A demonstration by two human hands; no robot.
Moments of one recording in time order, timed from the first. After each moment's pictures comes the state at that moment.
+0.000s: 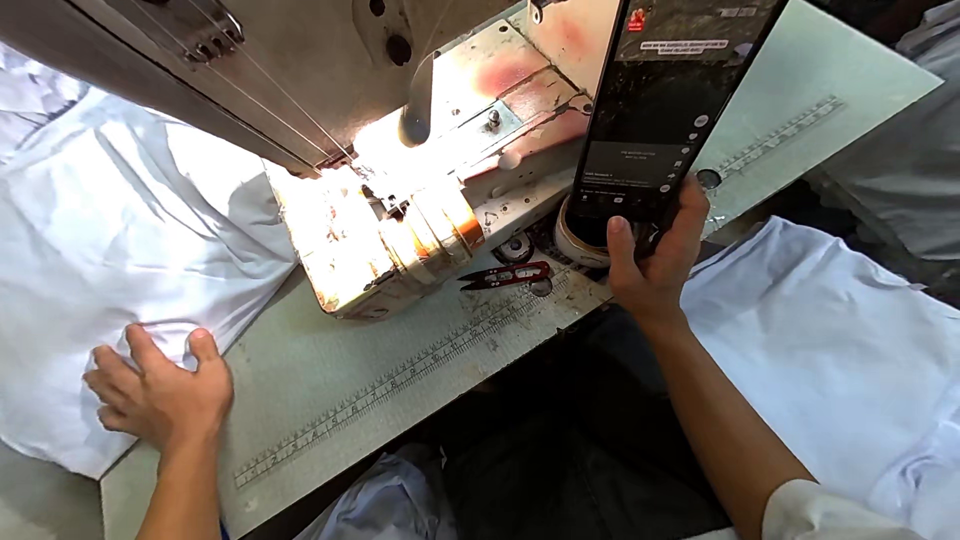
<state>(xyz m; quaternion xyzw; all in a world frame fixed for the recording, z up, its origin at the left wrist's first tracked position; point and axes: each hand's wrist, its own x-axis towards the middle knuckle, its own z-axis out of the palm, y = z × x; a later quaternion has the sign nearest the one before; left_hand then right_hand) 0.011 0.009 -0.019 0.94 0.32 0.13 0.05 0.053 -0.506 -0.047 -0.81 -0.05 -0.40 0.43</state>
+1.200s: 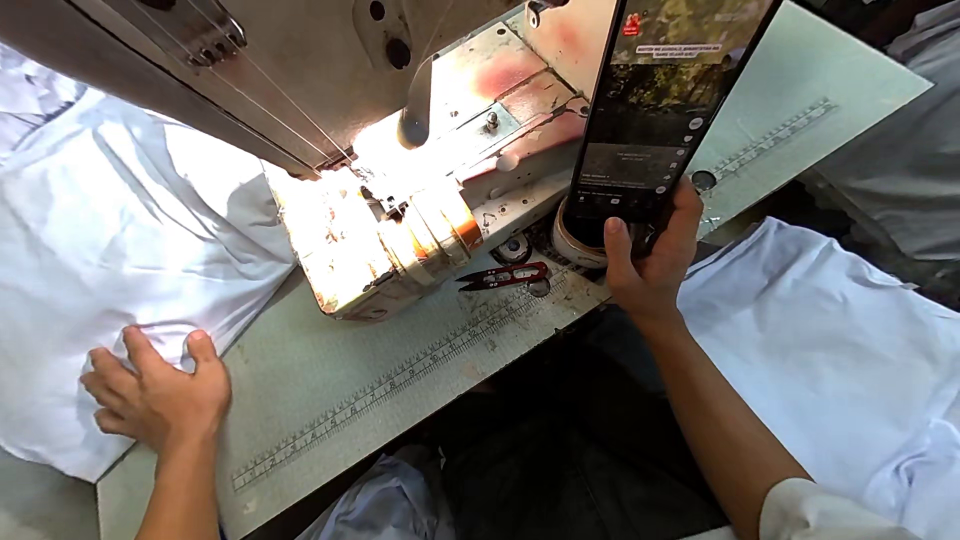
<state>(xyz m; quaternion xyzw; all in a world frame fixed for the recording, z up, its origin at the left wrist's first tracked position) 0.011 0.011 -0.019 0.94 0.32 0.13 0.06 0.054 -0.506 -0.047 -0.81 -0.05 -0.40 0.43</state>
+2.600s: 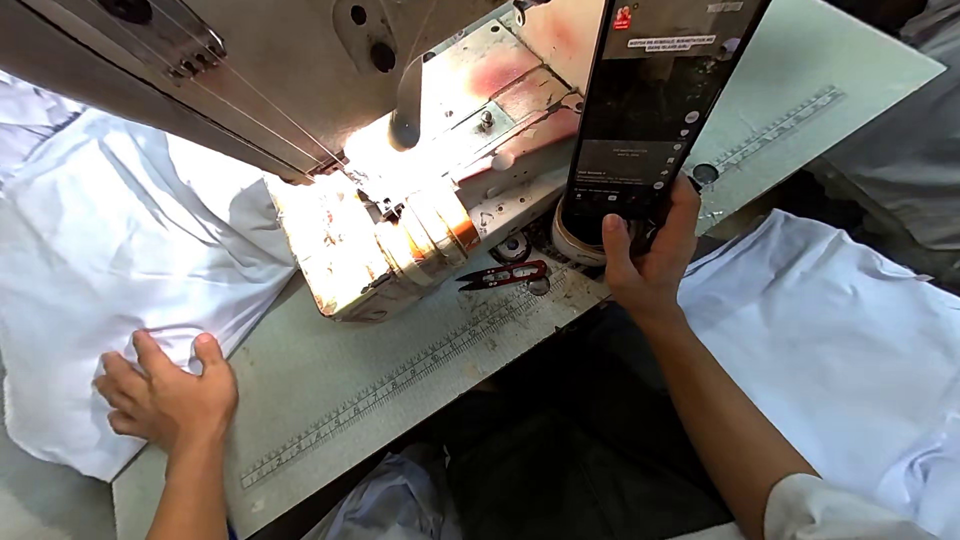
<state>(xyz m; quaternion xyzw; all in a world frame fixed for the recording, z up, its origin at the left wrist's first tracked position) 0.010 0.009 -0.018 0.94 0.31 0.14 0.05 0.053 -0.505 -0.046 -0.81 -0.04 -0.39 0.44</state>
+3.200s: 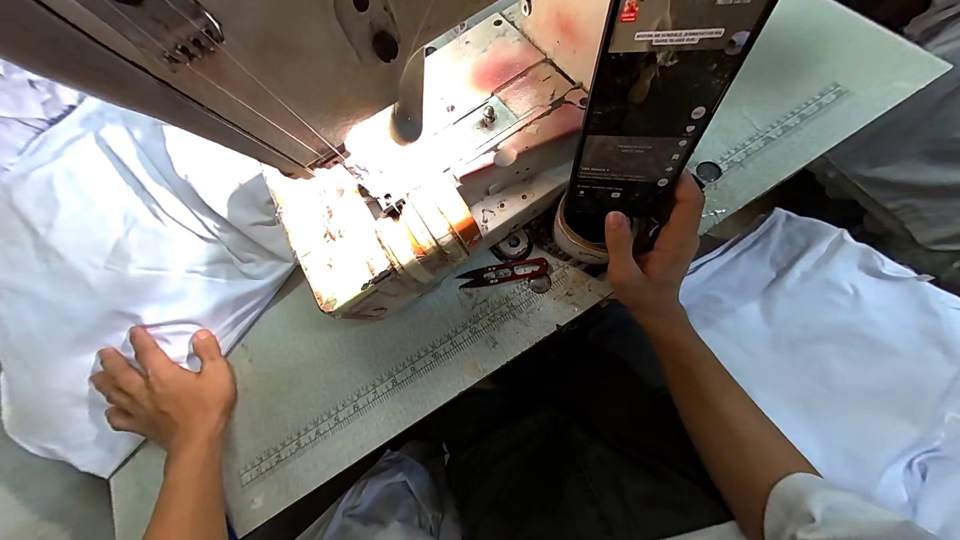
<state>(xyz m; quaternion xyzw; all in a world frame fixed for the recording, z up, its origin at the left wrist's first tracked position) 0.011 0.009 -0.019 0.94 0.32 0.13 0.04 0.052 -0.504 -0.047 -0.81 -0.04 -0.39 0.44</state>
